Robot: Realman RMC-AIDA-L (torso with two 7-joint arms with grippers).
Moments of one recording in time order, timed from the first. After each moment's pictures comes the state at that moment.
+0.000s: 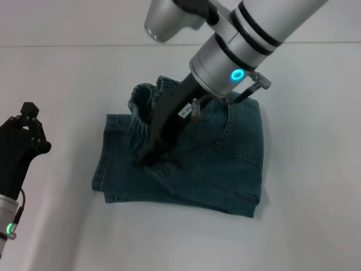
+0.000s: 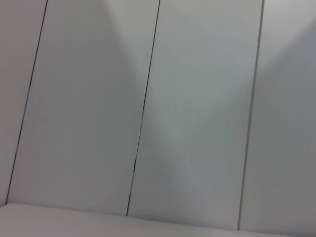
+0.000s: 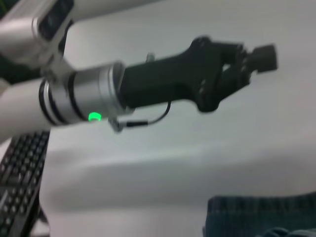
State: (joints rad) left arm -0.31 -2.17 -0.35 -0.09 1.86 1.44 -0.27; right arm 1.23 2.10 -1.22 -0.58 -2.24 -1.46 2.02
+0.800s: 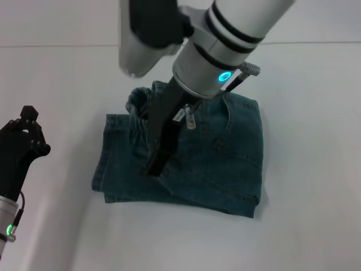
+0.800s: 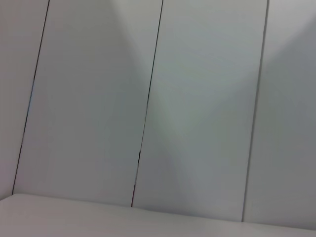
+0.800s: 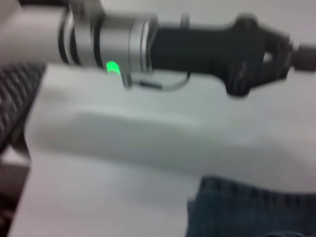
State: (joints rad) left arm -0.31 -2.17 -0.35 -0.09 1.86 1.42 -0.27; right arm 1.21 2.10 -1.49 -0.83 -2.26 -1.47 2.06
